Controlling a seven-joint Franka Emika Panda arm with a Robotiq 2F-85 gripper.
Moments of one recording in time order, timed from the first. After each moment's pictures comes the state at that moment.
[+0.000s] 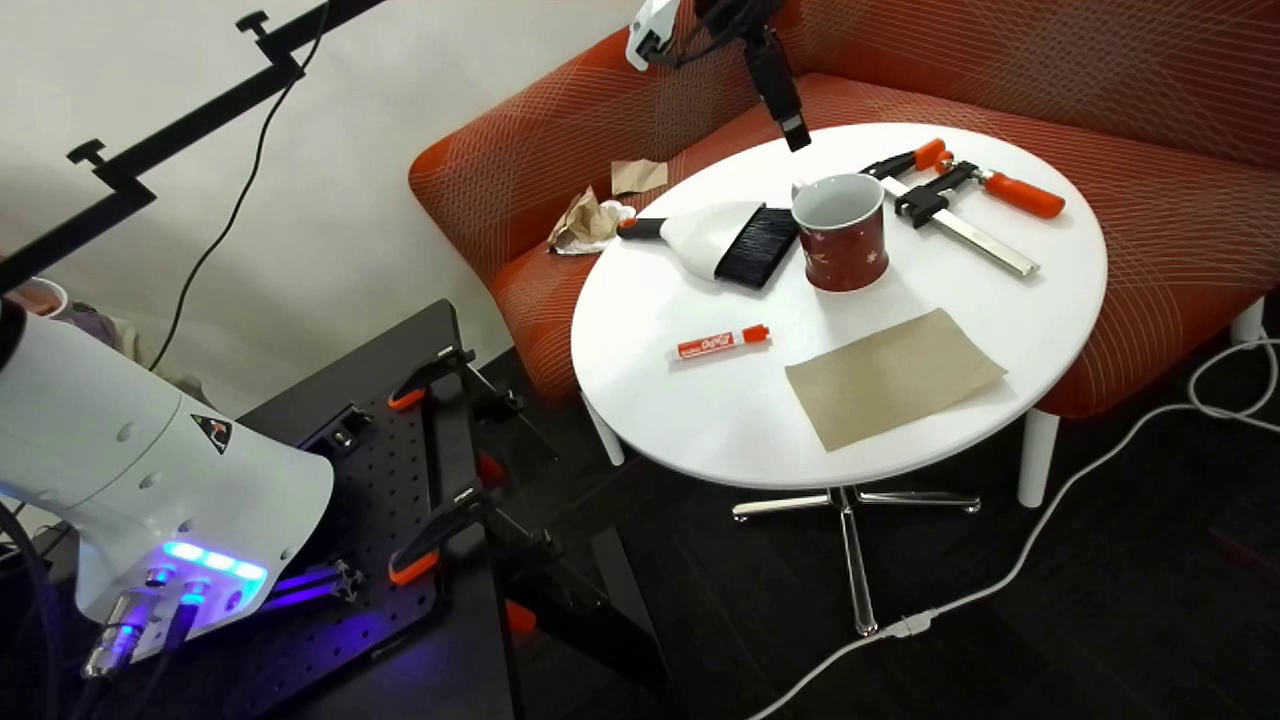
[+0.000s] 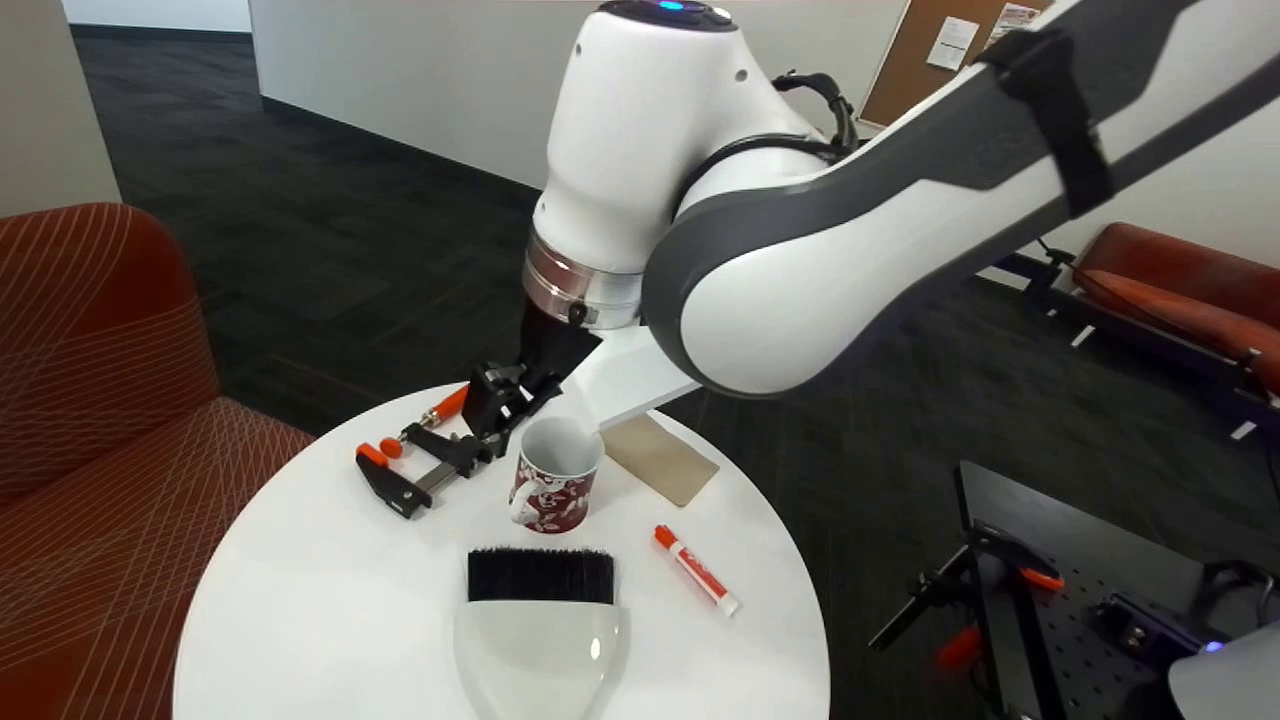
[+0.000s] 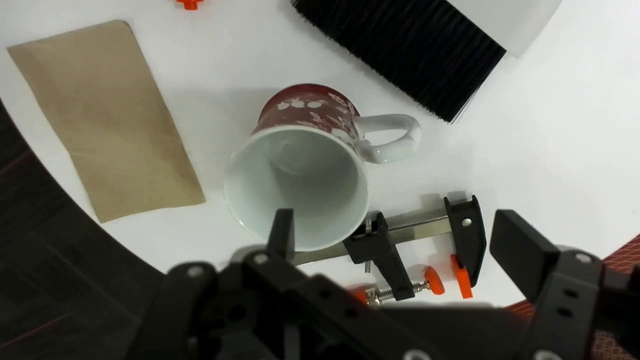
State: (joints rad) arm 0.38 0.61 -0.25 -1.92 -0.03 2.64 0.64
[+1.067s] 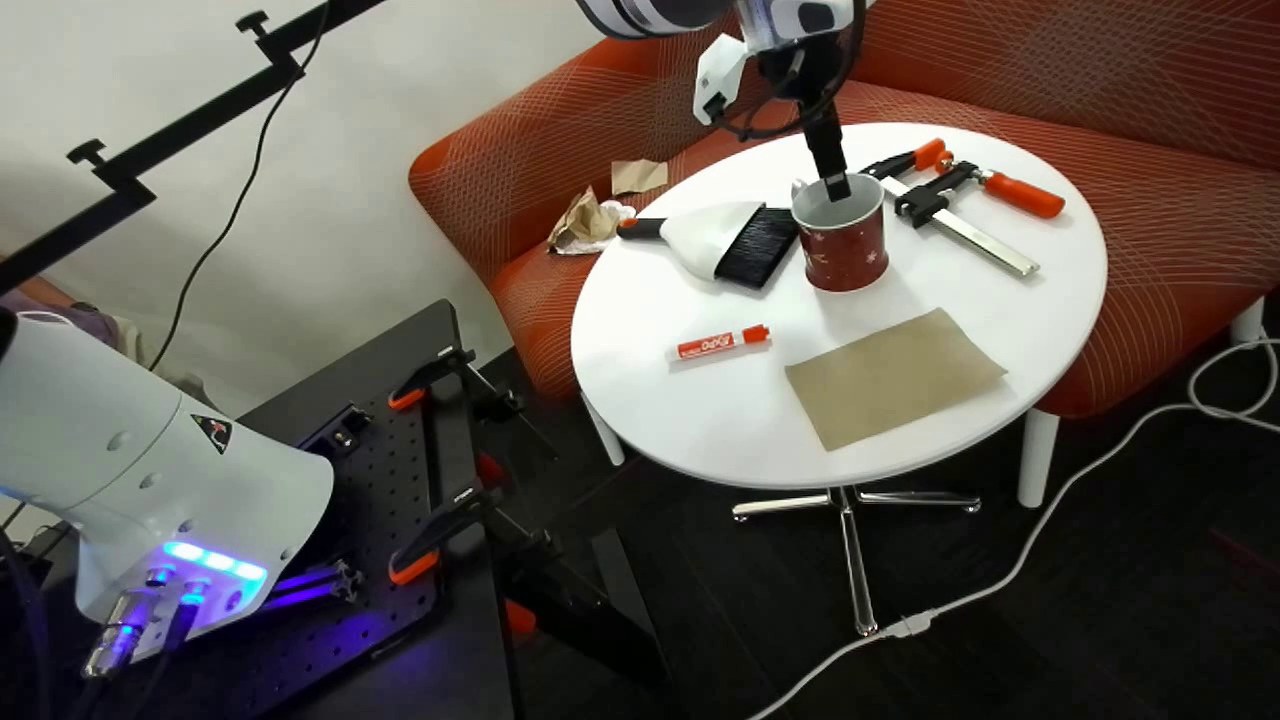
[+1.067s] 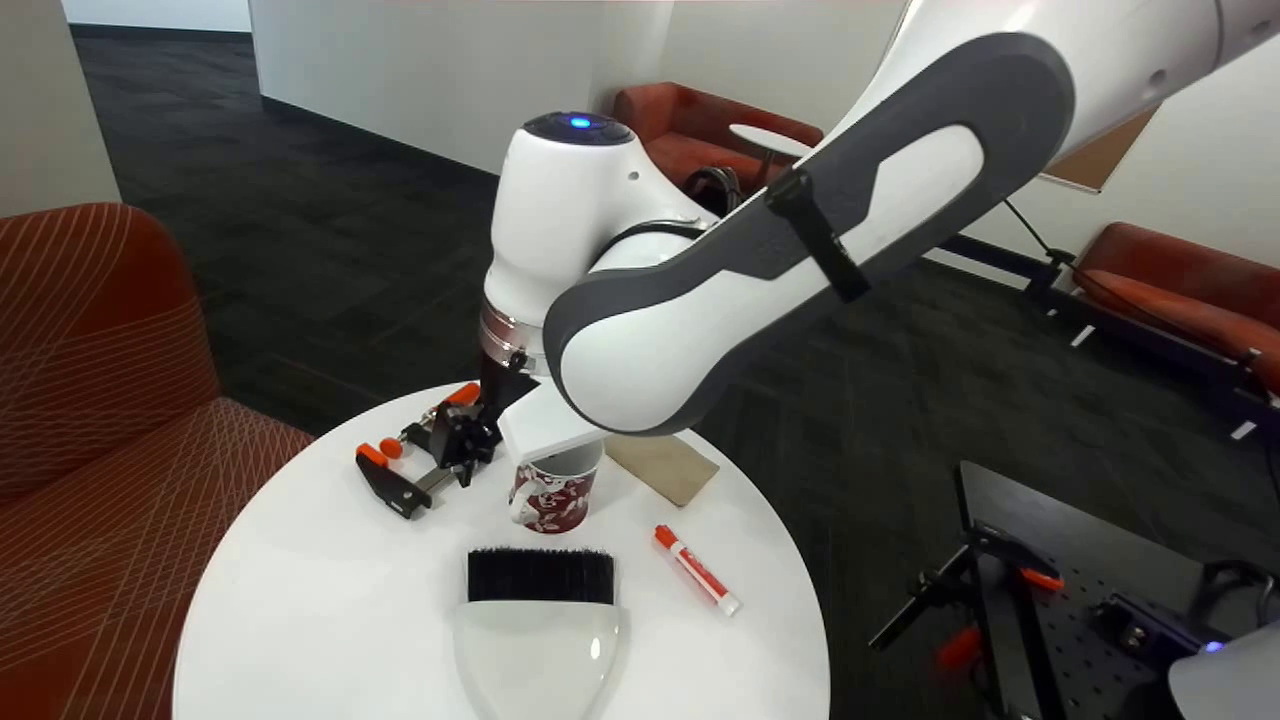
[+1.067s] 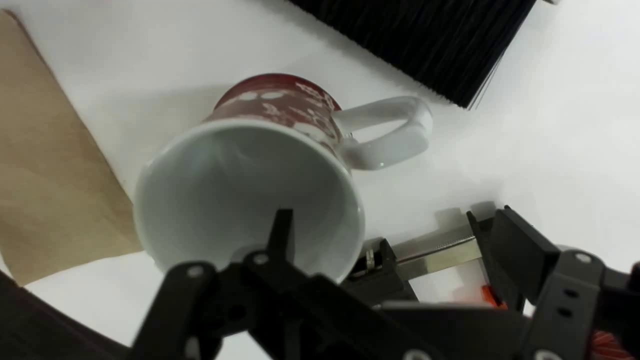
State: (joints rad) arm 0.25 0.85 -0.15 -1.69 0.03 2.62 0.64
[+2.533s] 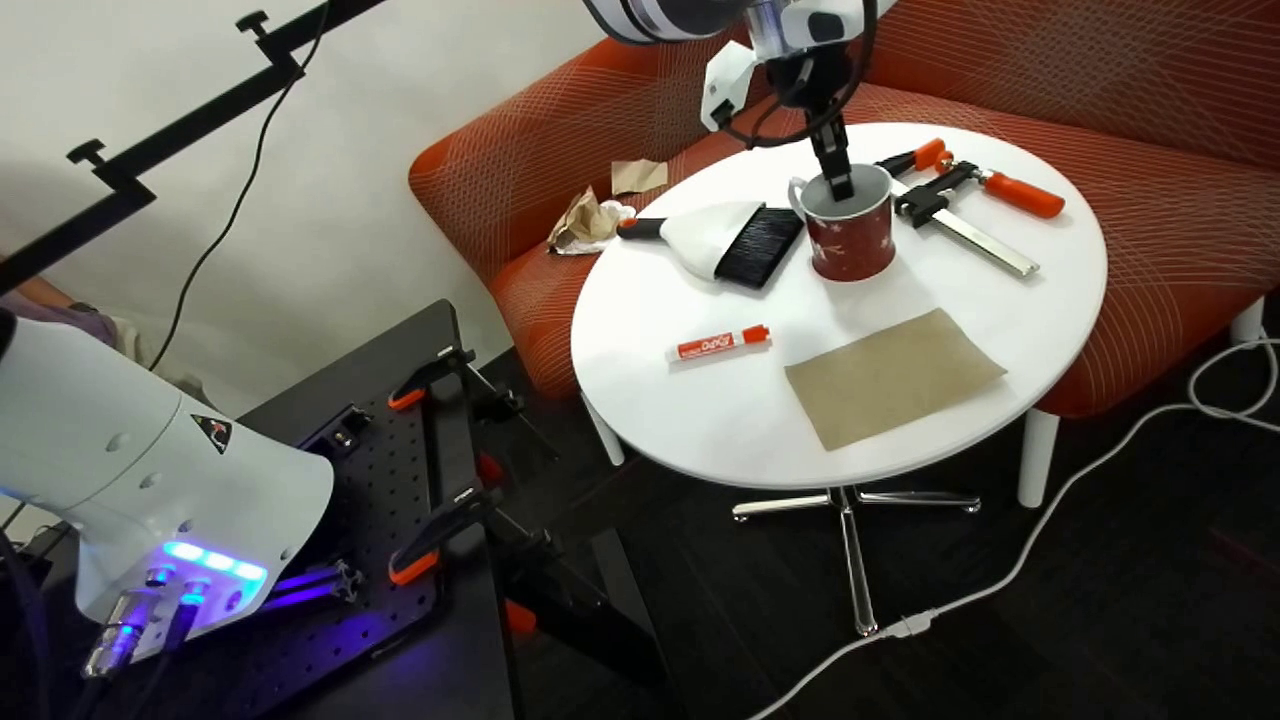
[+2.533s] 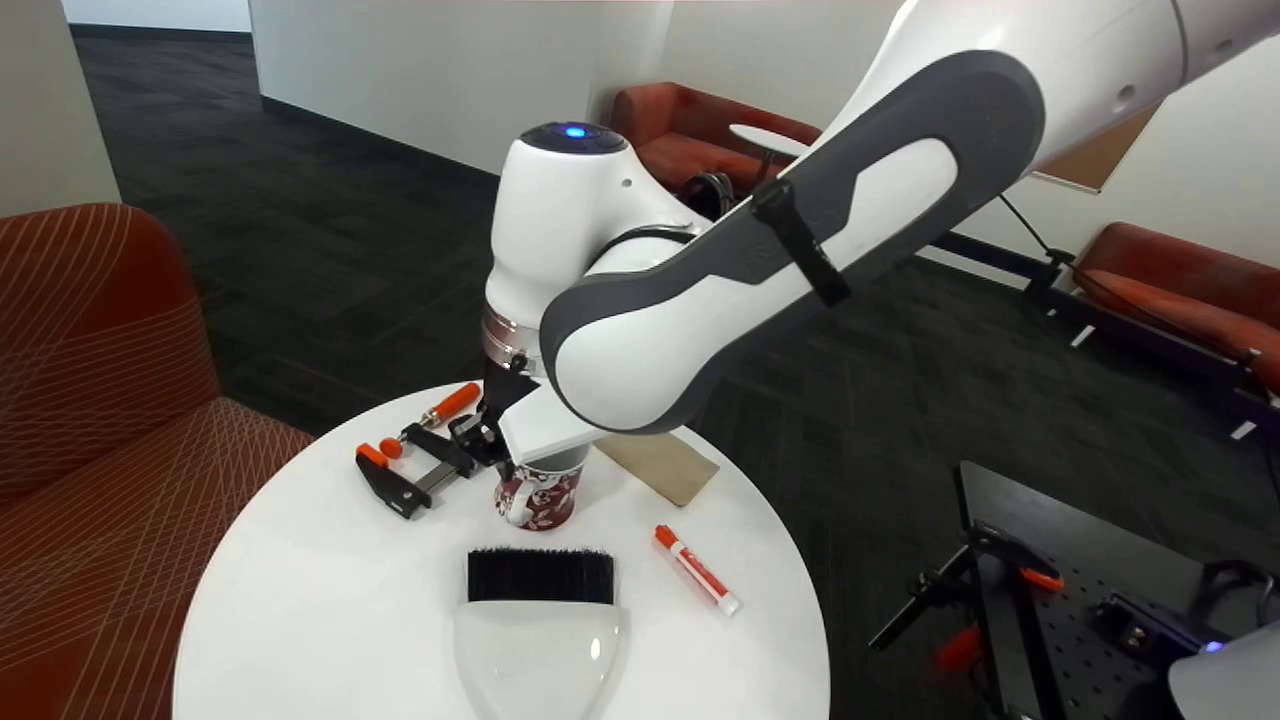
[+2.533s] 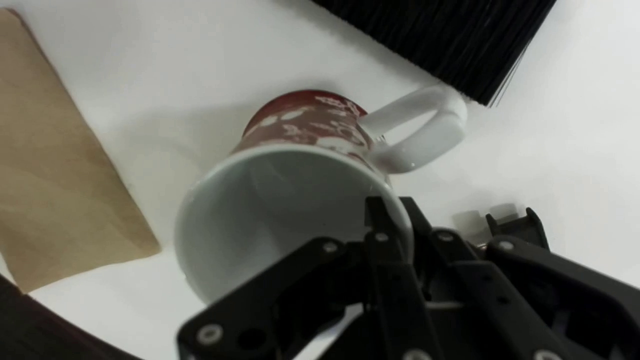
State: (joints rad) arm 0.23 0.87 -0.15 -1.67 0.03 2.61 0.63
